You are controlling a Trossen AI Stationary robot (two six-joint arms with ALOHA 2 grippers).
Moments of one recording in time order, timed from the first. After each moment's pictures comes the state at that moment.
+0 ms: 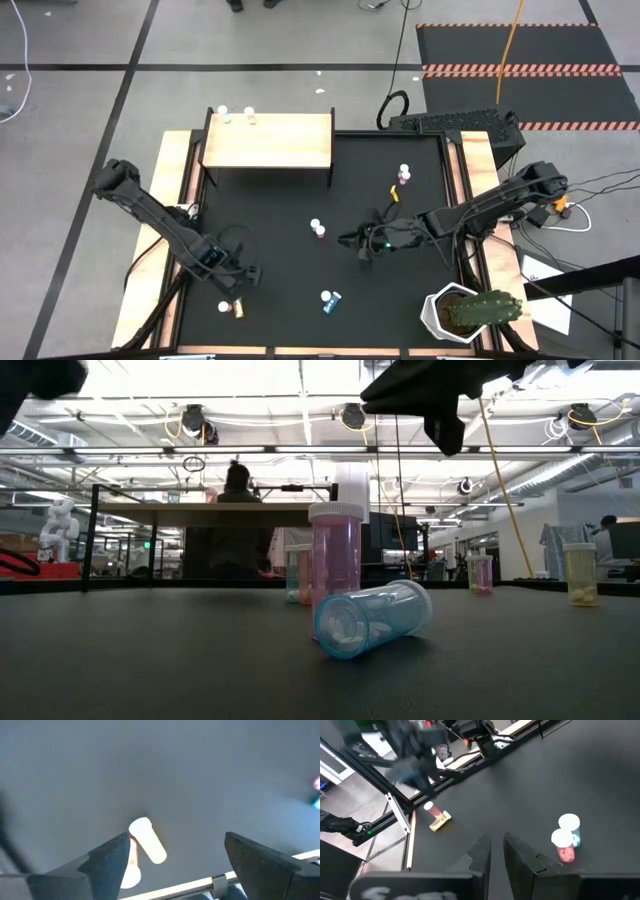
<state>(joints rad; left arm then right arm) -0.66 1.41 1.04 -0.96 0.02 -2.09 0.32 1.38 0.77 0.20 0.33 0.69</state>
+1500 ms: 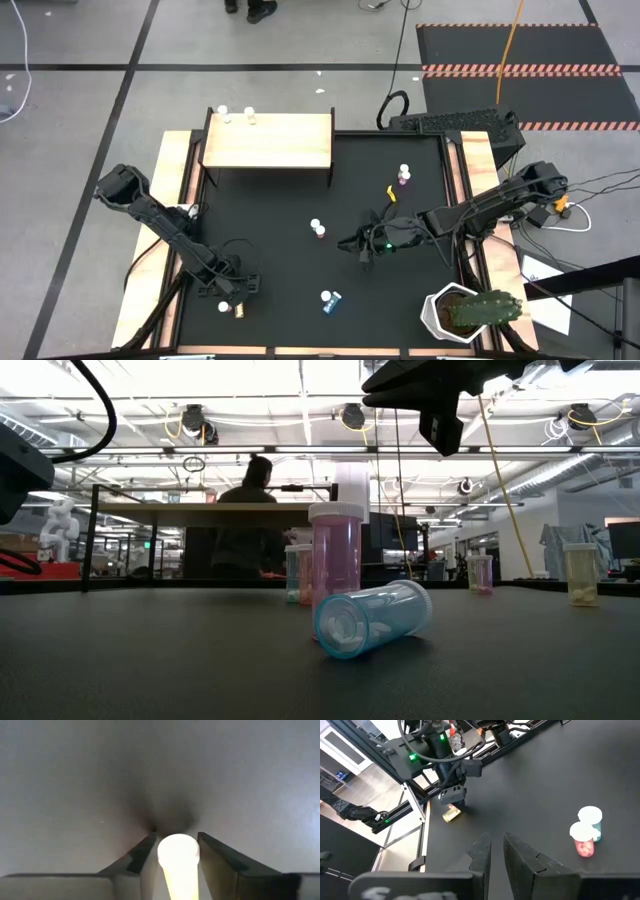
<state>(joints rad) -0.72 1.49 0.69 -0.45 0.13 -2.32 0.31 1.38 0.77 0.21 0.23 0.69</state>
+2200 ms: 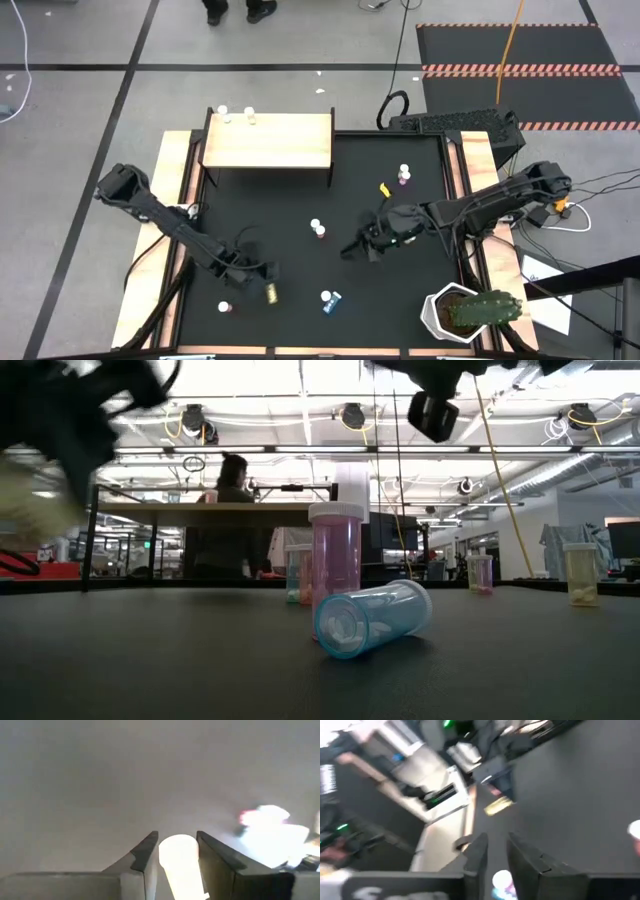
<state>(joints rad) -0.59 1.49 0.87 -0.45 -0.20 -2.10 0.24 1.35 0.77 0.26 -0.14 0.69</state>
